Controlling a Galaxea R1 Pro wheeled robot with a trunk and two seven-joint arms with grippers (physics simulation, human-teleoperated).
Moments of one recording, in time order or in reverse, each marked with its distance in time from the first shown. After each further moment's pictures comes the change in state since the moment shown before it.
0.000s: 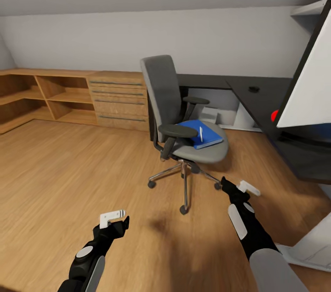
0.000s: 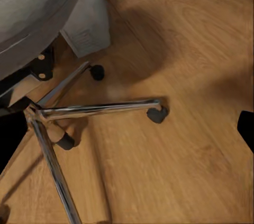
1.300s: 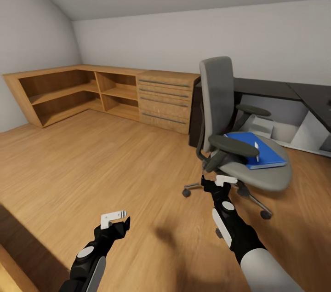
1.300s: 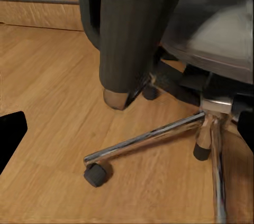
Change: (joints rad) left arm 0.000 -0.001 -0.006 0.006 0.002 0.006 0.000; right arm 0.000 0.011 0.274 0.004 0.212 -0.009 -0.001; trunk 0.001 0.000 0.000
